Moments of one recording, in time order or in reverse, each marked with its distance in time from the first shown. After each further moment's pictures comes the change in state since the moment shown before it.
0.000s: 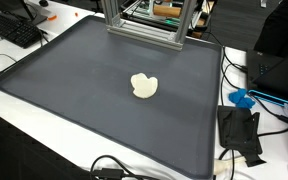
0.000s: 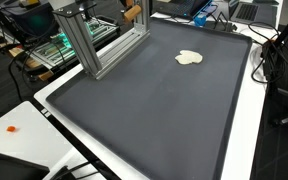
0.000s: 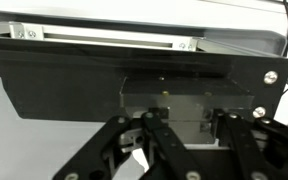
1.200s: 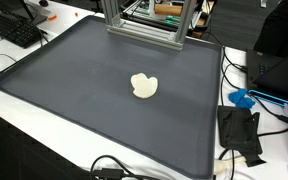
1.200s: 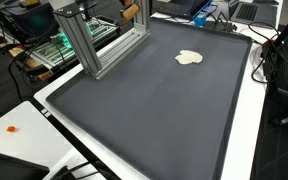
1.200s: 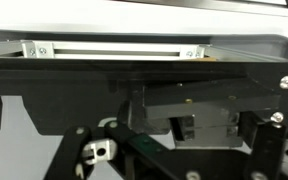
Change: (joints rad) arm -0.038 0.000 -0.011 0.003 -0.003 -0.051 0.006
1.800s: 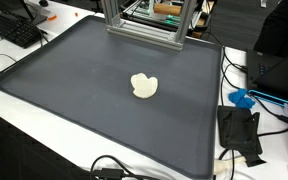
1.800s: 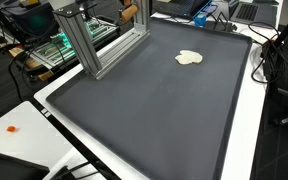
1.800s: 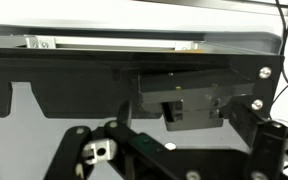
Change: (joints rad) arm 0.000 -0.001 0.000 0.066 0.000 -0.055 0.000
